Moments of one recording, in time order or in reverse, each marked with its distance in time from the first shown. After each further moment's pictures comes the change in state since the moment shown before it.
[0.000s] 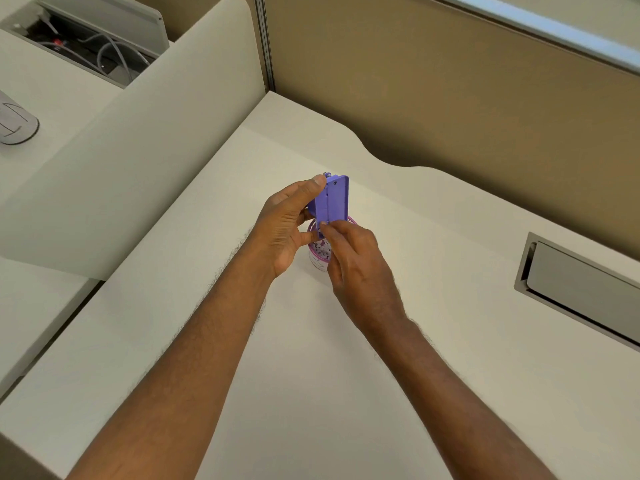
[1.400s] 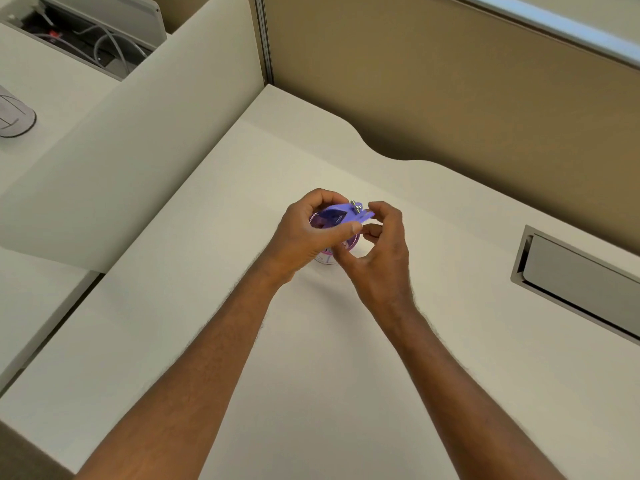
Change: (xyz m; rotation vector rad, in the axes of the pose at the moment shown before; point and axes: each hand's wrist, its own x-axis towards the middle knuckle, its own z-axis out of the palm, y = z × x) left_hand -0.013 -0.027 0.004 0.455 -0.166 0.332; right_hand 0.001 0.005 -0.017 0.513 0.092 0.443
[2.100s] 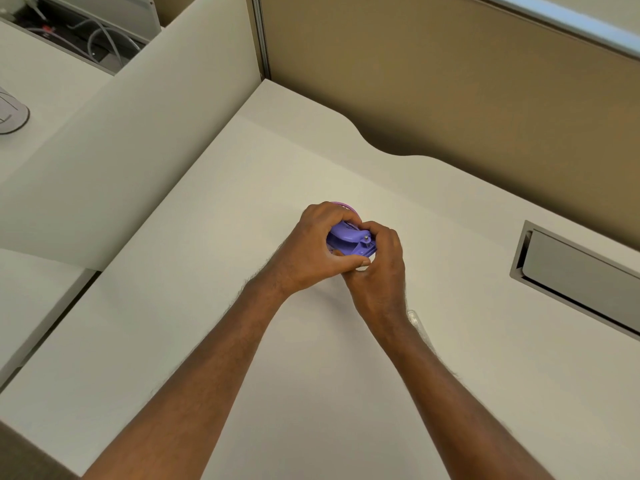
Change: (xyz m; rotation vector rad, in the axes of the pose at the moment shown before) left_hand -0.007 -0.022 0.012 0.423 -0.093 0.287; right_hand -0.015 0.034 0.011 0.020 0.077 -0.031
